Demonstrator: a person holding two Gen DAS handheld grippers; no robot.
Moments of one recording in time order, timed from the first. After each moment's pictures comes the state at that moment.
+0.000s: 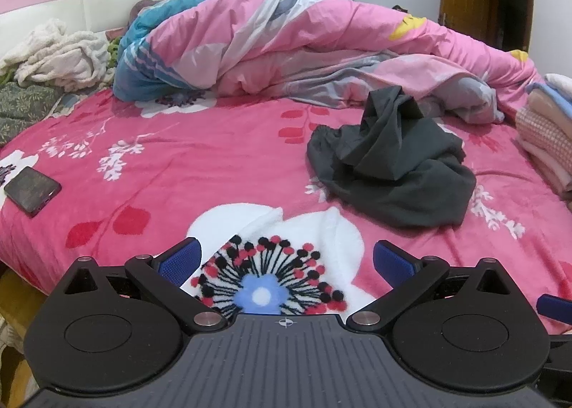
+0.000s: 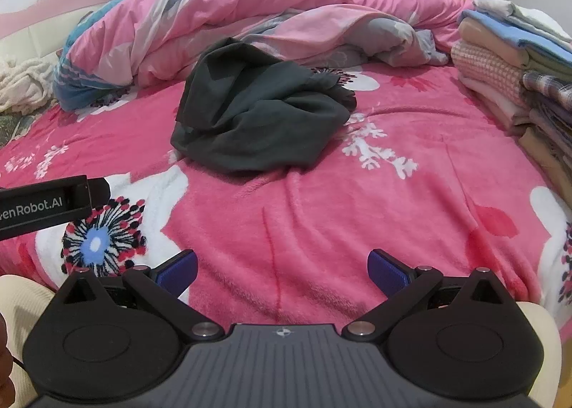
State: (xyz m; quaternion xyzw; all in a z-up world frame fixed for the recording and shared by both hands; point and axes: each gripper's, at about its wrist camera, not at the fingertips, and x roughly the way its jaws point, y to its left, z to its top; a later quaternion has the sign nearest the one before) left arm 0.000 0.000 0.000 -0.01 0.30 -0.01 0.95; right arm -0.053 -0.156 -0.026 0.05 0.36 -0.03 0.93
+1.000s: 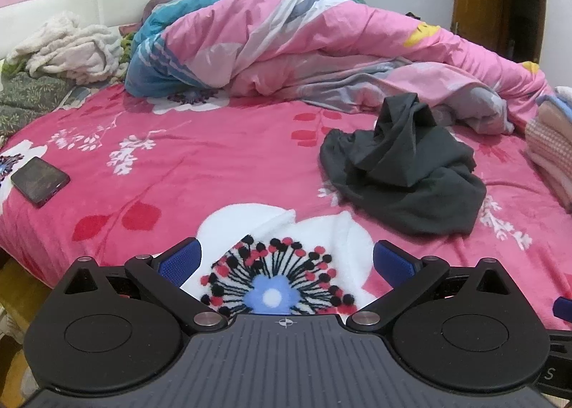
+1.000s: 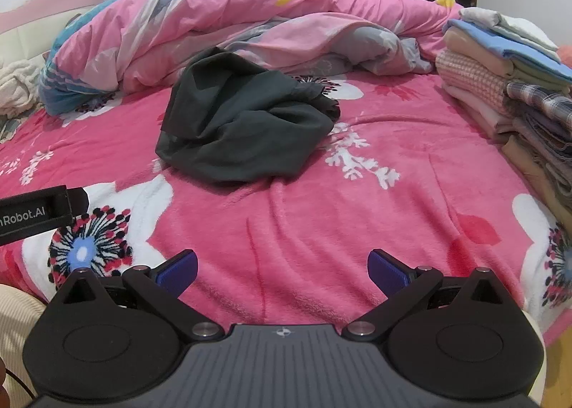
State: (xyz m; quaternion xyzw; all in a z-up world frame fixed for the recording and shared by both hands) left arm 0.000 0.008 -0.002 -0.03 0.29 0.01 0.96; right arm -0.052 -0.152 -0.021 0.04 0.35 -0.05 0.93
